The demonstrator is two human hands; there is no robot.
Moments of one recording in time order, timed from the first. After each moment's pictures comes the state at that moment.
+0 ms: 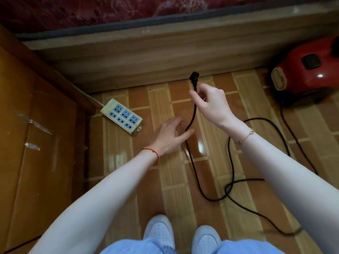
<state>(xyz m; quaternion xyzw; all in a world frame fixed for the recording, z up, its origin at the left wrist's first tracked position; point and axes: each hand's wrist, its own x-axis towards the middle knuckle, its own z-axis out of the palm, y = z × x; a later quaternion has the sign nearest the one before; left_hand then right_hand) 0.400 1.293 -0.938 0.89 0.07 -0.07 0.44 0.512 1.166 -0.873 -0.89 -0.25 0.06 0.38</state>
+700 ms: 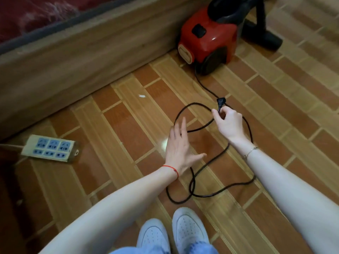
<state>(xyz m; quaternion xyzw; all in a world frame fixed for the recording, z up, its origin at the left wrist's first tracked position) 0.378 1.075 -0.978 0.96 -0.09 -0.10 0.25 0.432 0.904 -0.937 -0.93 0.14 -0.04 0.33</state>
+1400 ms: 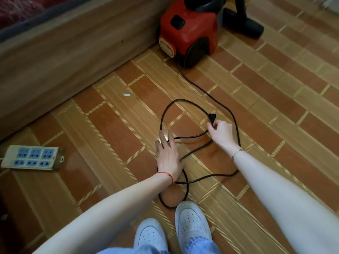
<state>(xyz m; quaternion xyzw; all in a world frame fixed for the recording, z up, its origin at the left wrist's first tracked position) 0.349 1.067 -1.010 0.98 -0.07 -0.18 0.10 0.395 0.877 -0.992 -0.92 0.24 0.07 0.30</state>
